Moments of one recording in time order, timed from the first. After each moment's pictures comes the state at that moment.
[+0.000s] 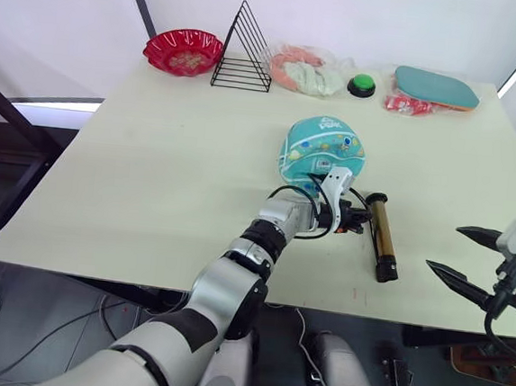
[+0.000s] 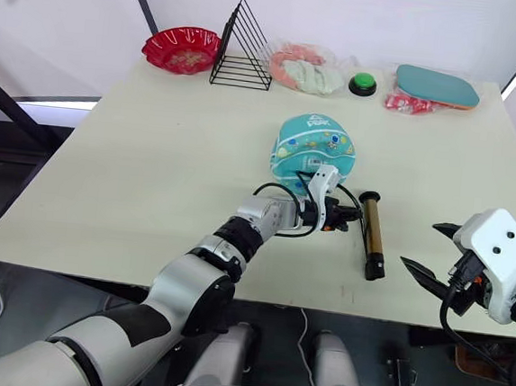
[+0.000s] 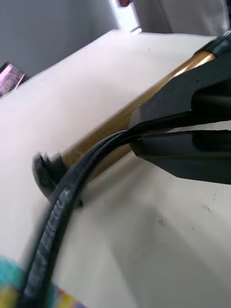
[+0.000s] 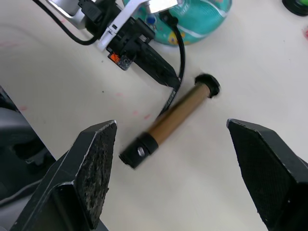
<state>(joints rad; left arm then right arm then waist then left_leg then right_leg) -0.97 -0.14 -0.12 0.89 -0.34 0.62 -0.66 0.26 -0.93 -0.67 -0.92 0.67 0.95 0.75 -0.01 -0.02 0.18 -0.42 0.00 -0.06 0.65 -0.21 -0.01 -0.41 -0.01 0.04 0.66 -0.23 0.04</state>
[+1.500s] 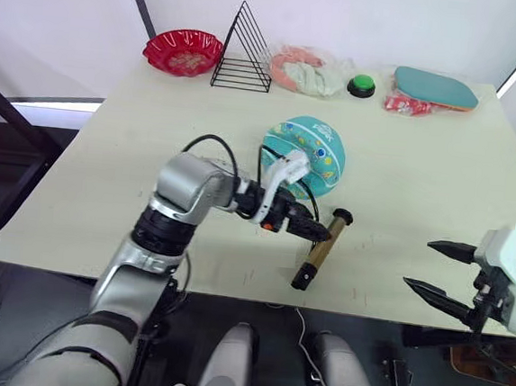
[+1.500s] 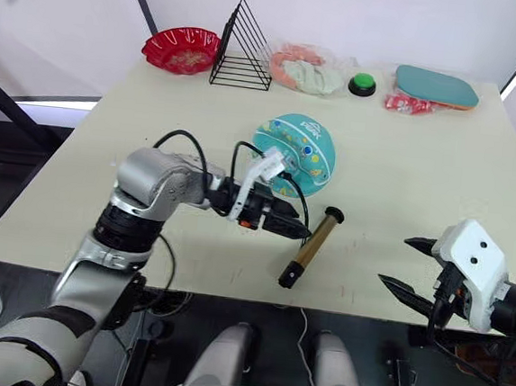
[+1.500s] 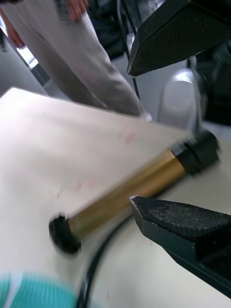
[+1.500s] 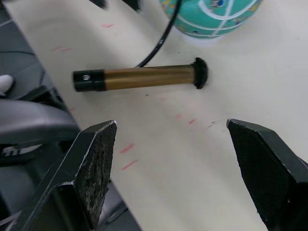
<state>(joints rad) -0.85 0.36 -0.23 -0.05 -0.46 1.47 -0.97 0.32 -0.94 -0.62 -0.89 0.72 0.88 0.83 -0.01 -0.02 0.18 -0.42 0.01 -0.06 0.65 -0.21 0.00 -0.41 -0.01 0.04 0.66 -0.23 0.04</state>
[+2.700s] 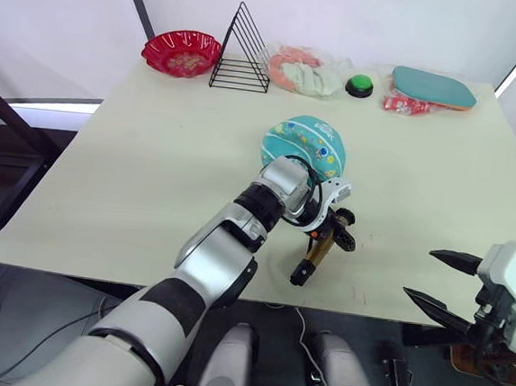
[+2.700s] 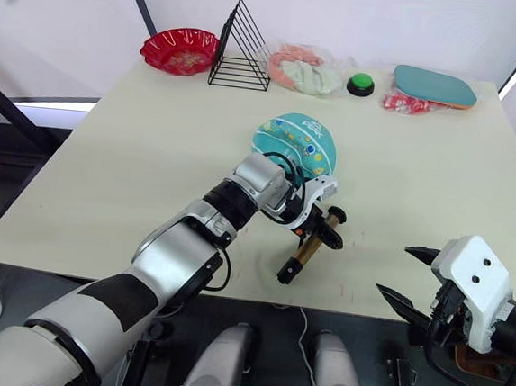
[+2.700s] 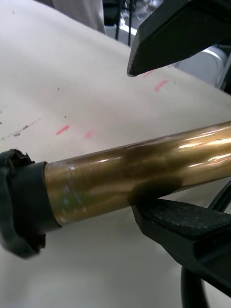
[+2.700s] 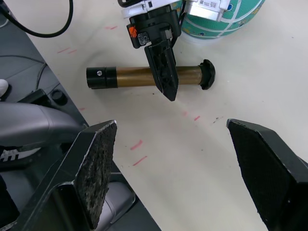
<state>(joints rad) -1.20 -0.01 -0.40 0.93 -0.24 1.19 -0.82 0.42 -0.90 -0.69 -1.01 0.79 0.89 0.71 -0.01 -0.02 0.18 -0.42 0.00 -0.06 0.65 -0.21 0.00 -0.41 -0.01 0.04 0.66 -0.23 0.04</state>
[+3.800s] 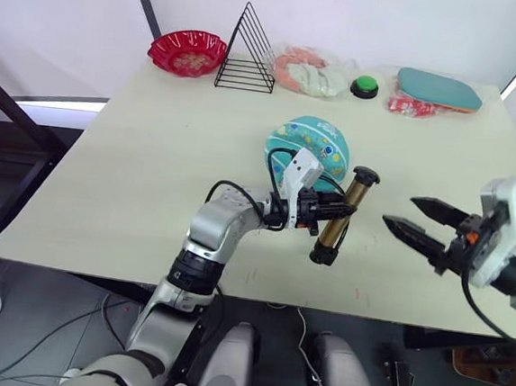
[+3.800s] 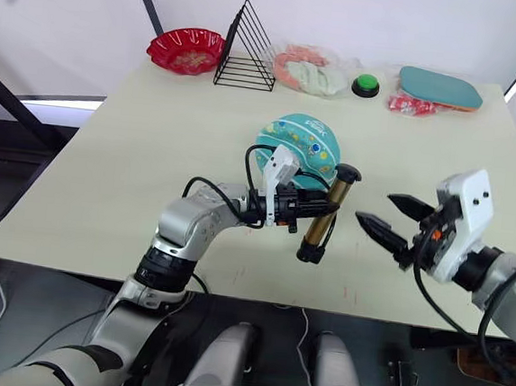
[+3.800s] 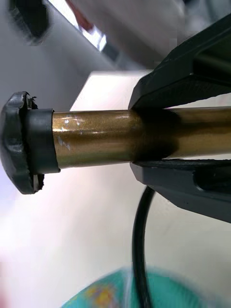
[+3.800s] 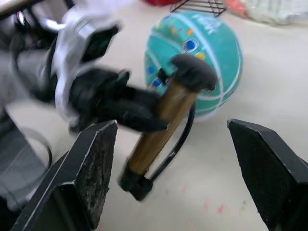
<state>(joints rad) -0.57 0.13 -0.20 0.04 -0.30 0.57 -0.87 -0.07 -0.85 -0.41 -0.71 1.40 0.95 0.12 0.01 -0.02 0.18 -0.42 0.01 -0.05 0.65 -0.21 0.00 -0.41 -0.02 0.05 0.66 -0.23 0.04</state>
